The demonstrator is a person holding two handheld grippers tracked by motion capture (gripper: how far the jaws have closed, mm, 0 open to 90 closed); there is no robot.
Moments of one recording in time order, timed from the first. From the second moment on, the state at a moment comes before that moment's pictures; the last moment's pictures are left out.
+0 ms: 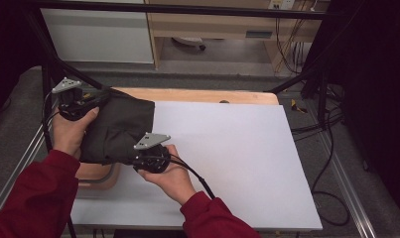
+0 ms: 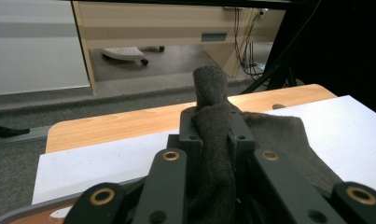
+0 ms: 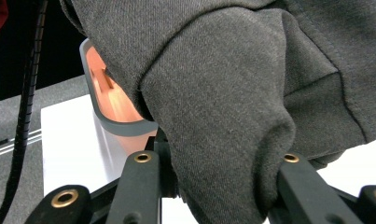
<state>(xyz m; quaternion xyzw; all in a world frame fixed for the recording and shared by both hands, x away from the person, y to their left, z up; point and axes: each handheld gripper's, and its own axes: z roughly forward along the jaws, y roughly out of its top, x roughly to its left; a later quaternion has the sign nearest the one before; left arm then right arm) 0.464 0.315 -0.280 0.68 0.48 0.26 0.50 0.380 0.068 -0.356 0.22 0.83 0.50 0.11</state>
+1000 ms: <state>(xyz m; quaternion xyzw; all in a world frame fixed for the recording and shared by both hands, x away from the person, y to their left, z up) 0.466 0.349 -0.278 0.67 0.49 0.28 0.49 0.390 0.106 -0.358 0.22 0.82 0.51 0.10</state>
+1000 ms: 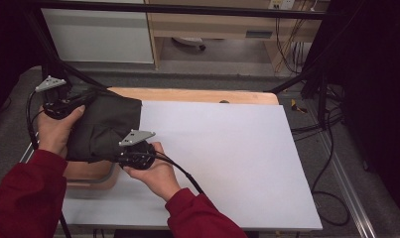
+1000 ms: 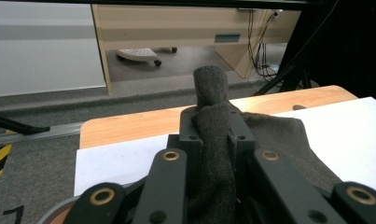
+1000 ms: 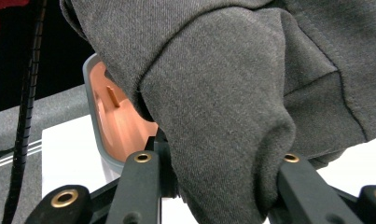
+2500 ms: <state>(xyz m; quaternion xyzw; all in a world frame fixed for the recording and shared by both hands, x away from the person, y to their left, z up) 0.471 0.392 -0.280 0.67 0.51 0.27 0.47 0.391 0.145 -0.358 0.20 0.82 0.52 0.10</state>
